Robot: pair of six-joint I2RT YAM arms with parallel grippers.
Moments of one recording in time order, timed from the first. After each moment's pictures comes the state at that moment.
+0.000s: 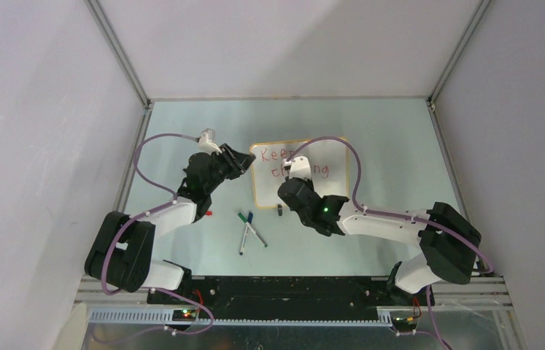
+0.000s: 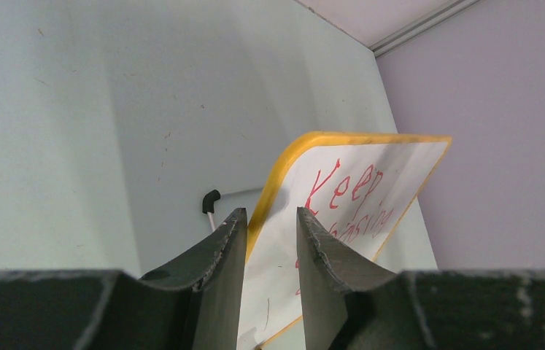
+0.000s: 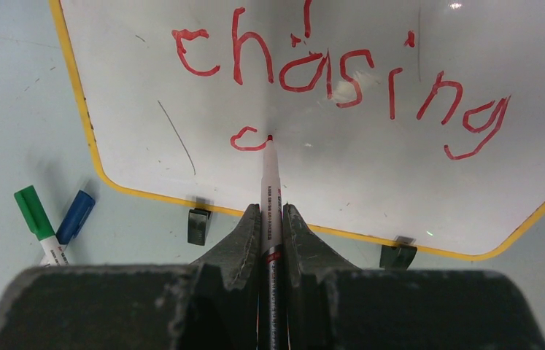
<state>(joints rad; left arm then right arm) -0.33 1.37 0.55 0.63 0.19 -0.78 1.05 1.50 0.94 -0.14 0.67 0.44</state>
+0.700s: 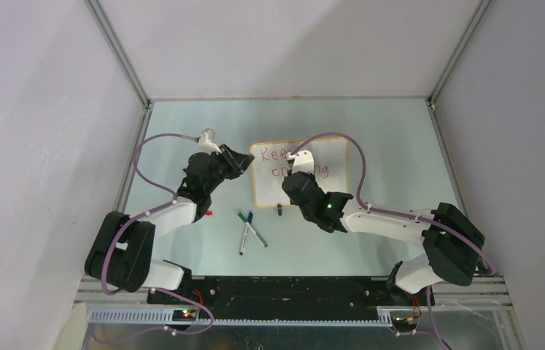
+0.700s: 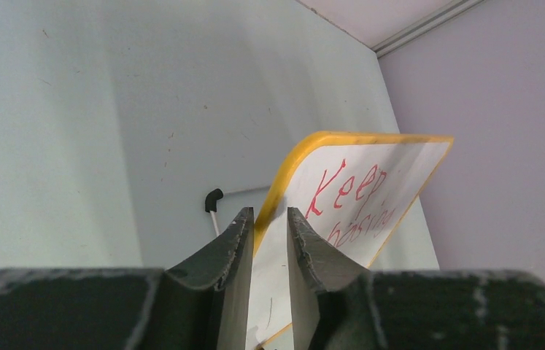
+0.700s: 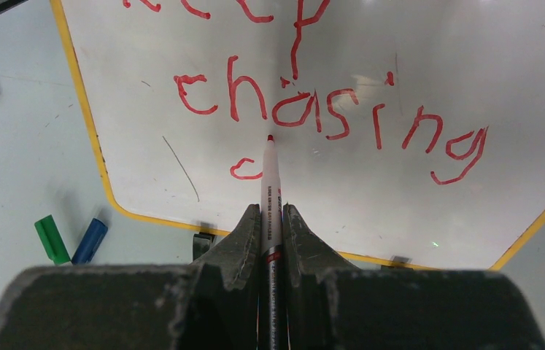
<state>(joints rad) -0.33 1.37 0.55 0.62 0.19 -0.78 1.01 1.48 0.94 -0.08 0.65 0.41</state>
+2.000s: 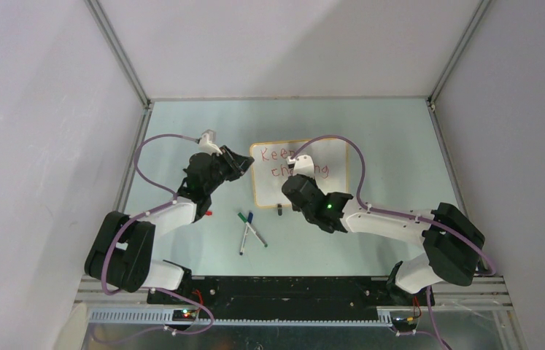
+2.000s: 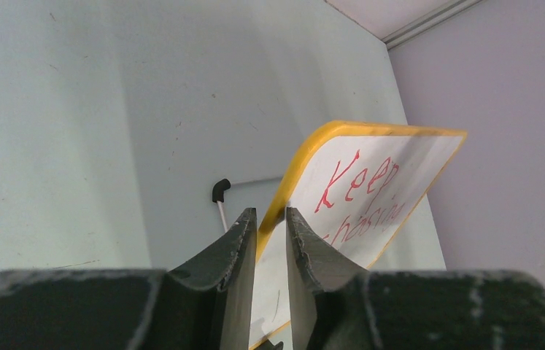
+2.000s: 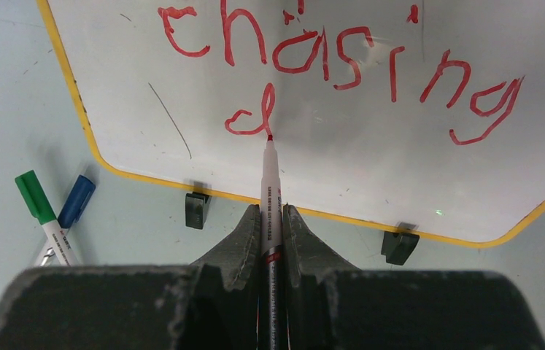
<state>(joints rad) -0.33 1.37 0.55 0.59 0.19 -0.78 1.01 1.48 0.94 -0.19 0.59 0.46</state>
